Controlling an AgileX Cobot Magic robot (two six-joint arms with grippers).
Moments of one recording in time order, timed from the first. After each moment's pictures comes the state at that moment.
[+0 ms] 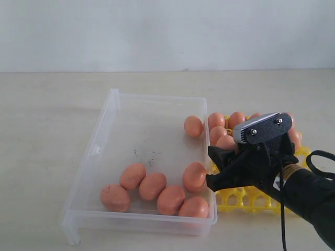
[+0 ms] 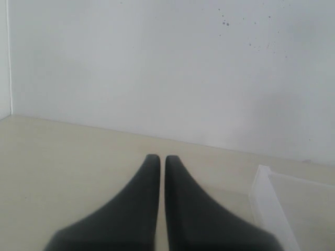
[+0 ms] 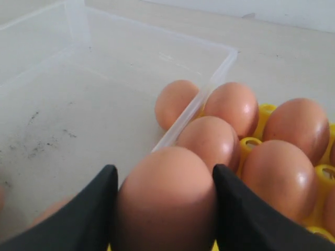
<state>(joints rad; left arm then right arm) 0.12 0.00 0.00 -0.08 0.08 -0.05 0.56 1.81 -0.34 0.03 -1.01 0.03</state>
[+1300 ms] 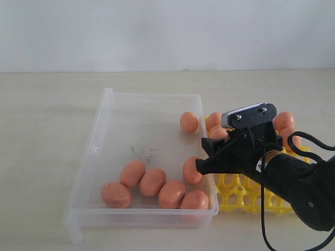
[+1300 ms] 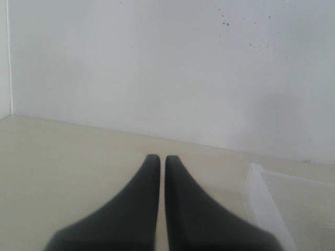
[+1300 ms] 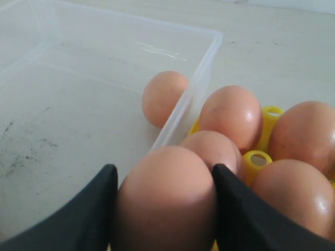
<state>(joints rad) 0.12 0.00 0.00 -0.08 0.08 -0.05 0.56 1.86 -0.47 0.09 -0.88 0.04</state>
